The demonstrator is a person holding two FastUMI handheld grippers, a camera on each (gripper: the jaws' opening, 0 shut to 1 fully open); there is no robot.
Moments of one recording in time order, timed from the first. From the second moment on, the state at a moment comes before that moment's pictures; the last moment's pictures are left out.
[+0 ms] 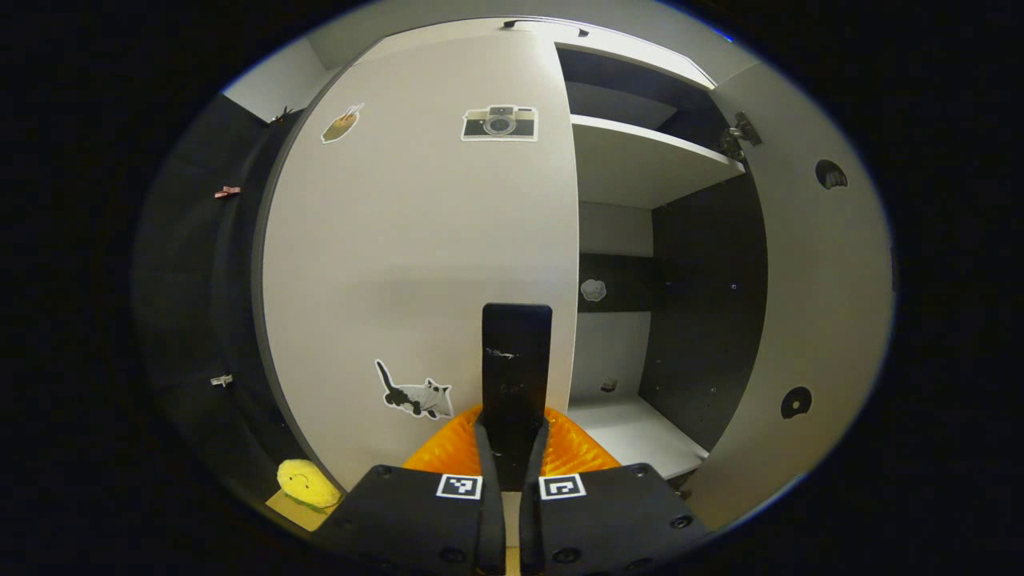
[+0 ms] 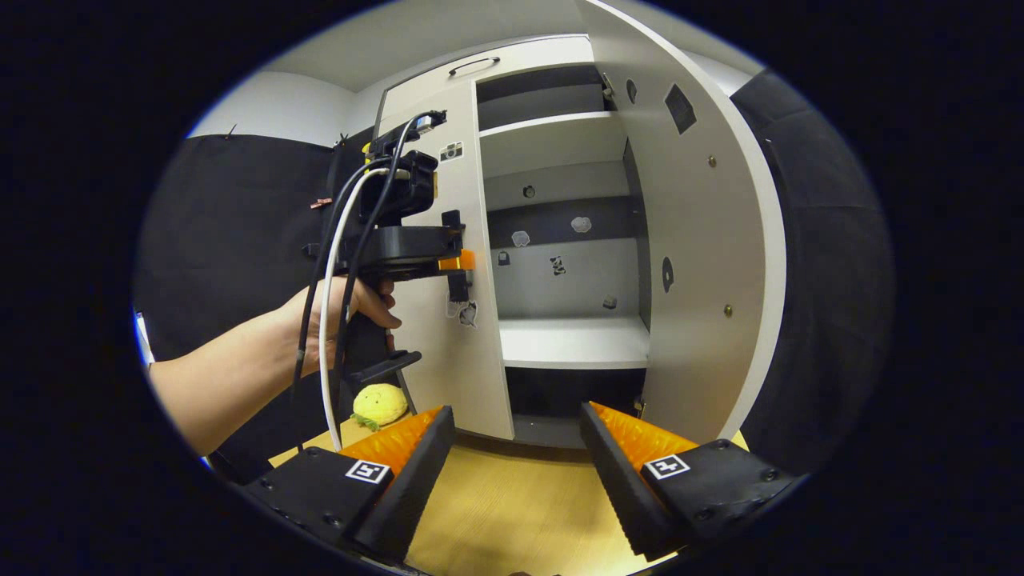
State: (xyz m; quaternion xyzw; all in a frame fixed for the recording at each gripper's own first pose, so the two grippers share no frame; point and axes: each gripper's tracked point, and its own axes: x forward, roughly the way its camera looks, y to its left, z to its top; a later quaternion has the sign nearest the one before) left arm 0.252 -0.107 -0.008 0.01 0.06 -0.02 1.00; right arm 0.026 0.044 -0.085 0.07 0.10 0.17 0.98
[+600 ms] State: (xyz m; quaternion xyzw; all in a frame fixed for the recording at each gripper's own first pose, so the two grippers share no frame) left arm 0.171 -0.077 -0.002 -0.03 0.05 -0.10 0.99; right arm -0.011 0.069 -0.076 0.06 0.09 0.07 0.99
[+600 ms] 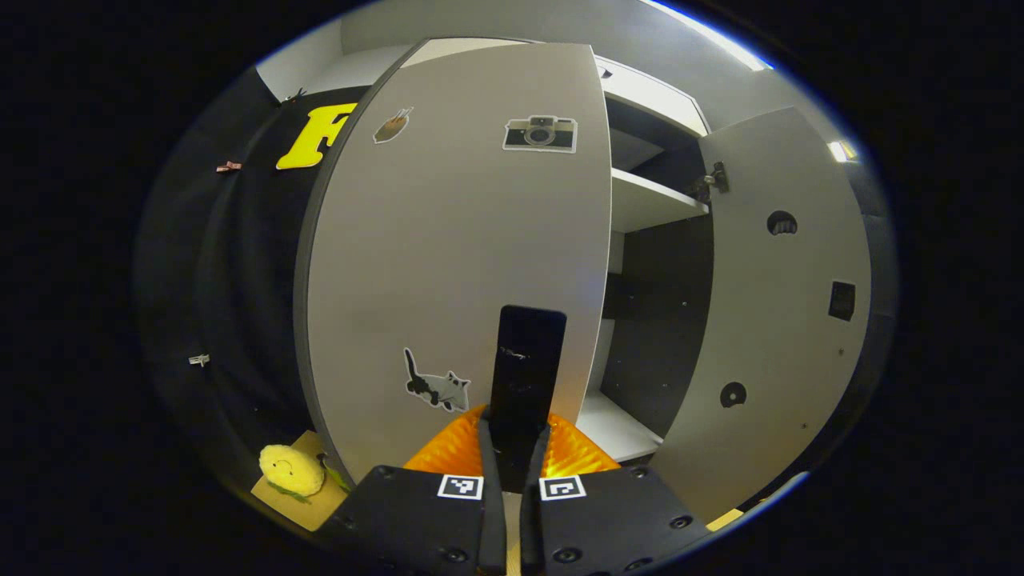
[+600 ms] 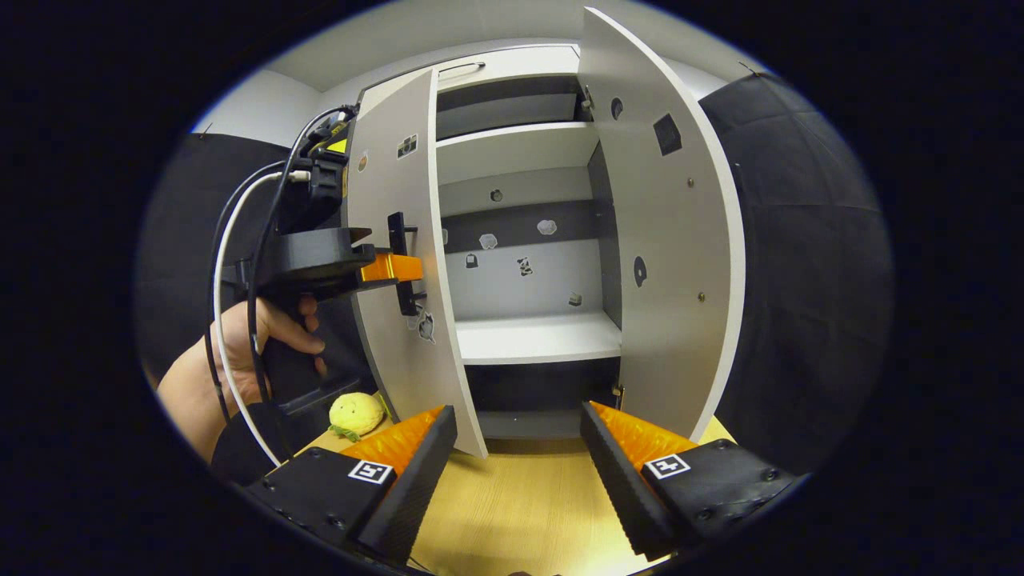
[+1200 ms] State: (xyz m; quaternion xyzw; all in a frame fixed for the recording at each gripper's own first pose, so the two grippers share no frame) left arm 0.106 -0.020 0.006 -0.03 0.02 -0.12 0.99; right arm -0.047 0.099 -0.070 0.04 0.07 0.02 1.00
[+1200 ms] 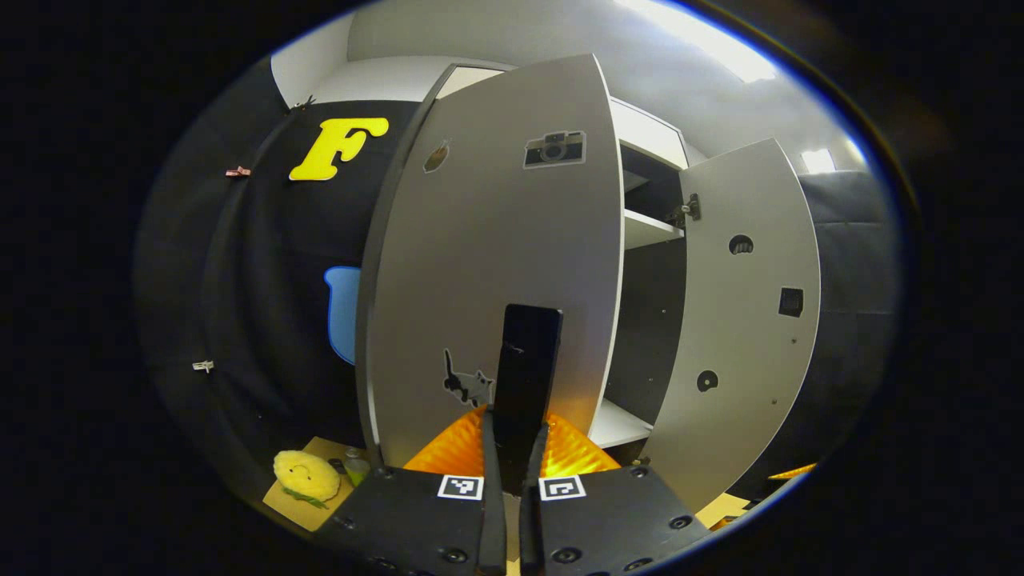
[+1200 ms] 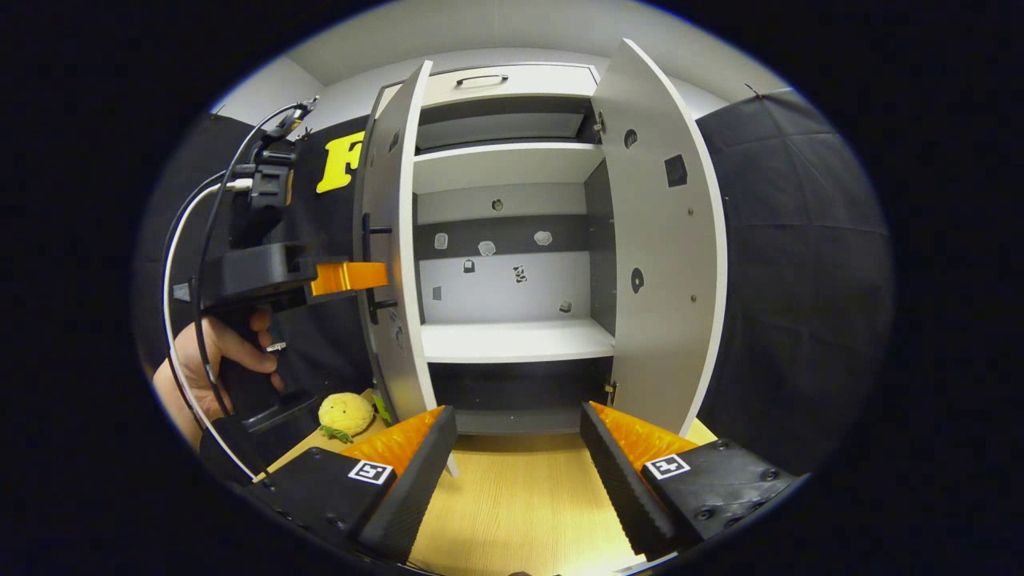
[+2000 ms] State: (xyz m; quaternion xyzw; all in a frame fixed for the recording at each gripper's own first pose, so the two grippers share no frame) left arm 0.070 0.059 0.012 -0.01 0.02 -0.07 1.00; right arm -0.044 0.112 -0.071 0.03 0.08 0.03 1.00
